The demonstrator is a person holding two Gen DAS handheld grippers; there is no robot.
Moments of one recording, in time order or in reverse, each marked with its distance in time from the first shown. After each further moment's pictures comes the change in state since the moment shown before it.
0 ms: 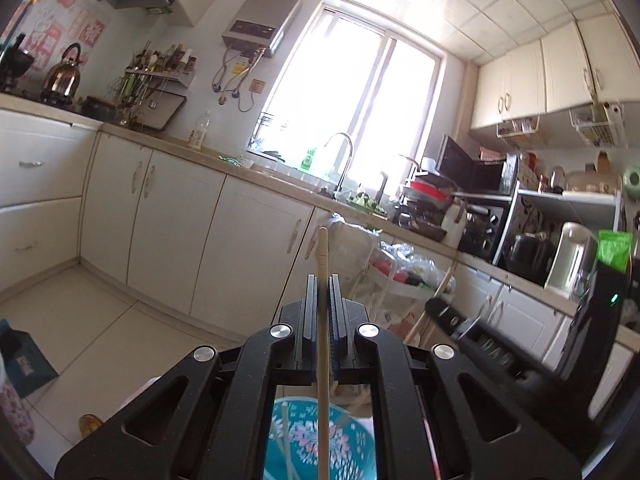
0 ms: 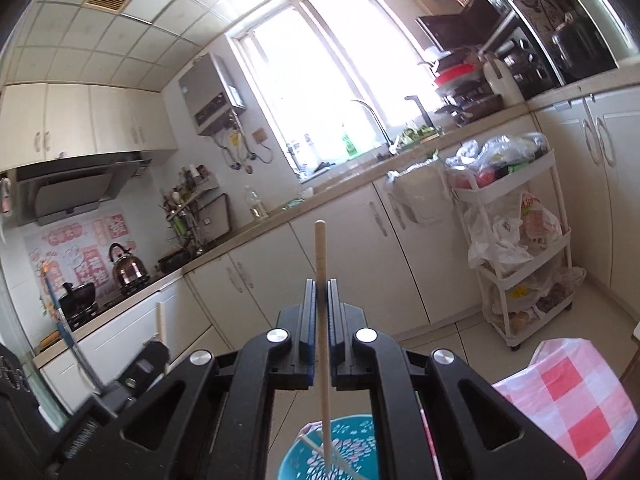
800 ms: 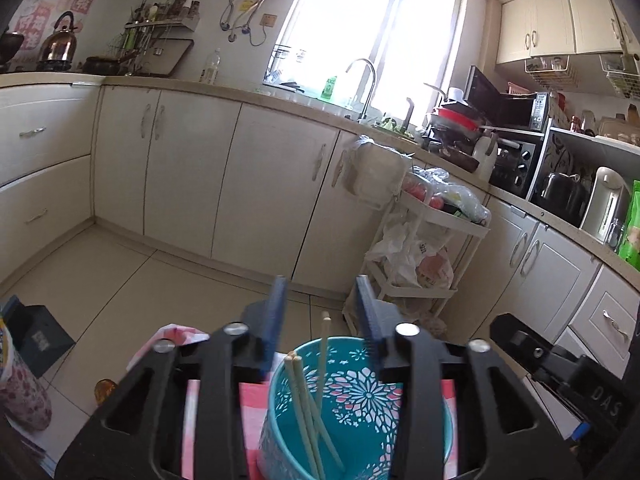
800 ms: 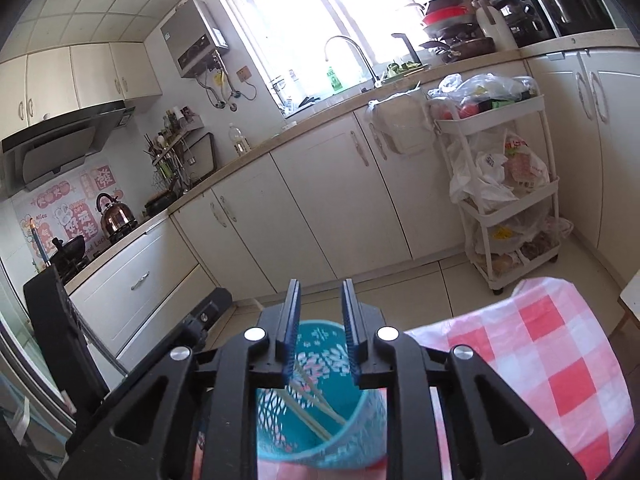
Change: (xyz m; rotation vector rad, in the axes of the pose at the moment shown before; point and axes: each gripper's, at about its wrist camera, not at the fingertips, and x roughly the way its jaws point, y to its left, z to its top) left arm 0.051 0.024 -0.070 0.050 0.238 0.111; right arm -0.021 -0.038 -0.049 -0.004 0.230 -0.030
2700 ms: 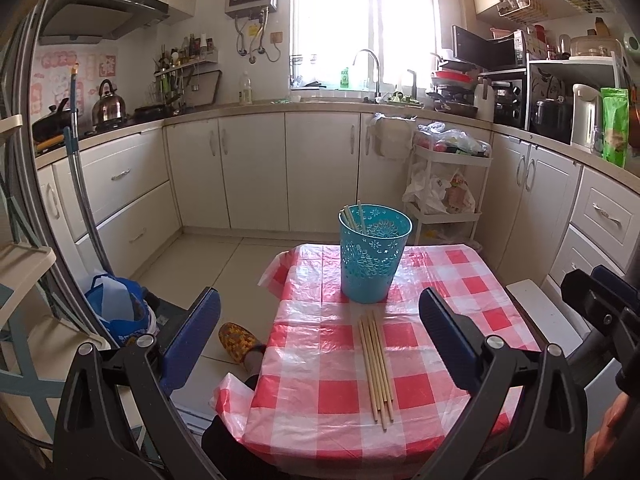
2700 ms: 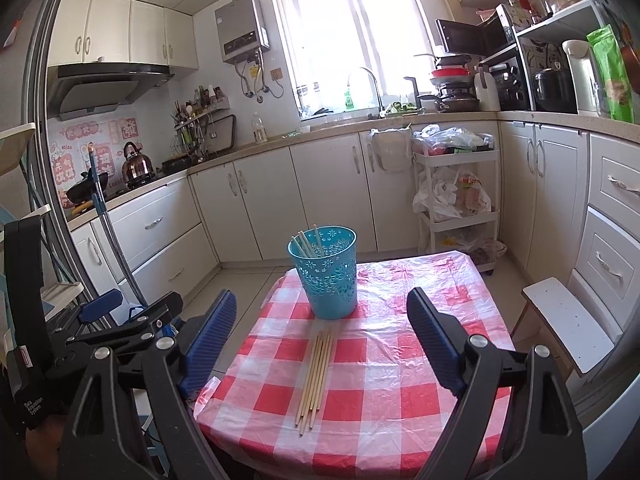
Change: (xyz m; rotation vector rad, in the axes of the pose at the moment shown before) left arm -0.338 -0.036 -0.068 0.233 0.081 0.219; right arm -0.295 0.081 -0.101 -0.229 -0.015 -0.105
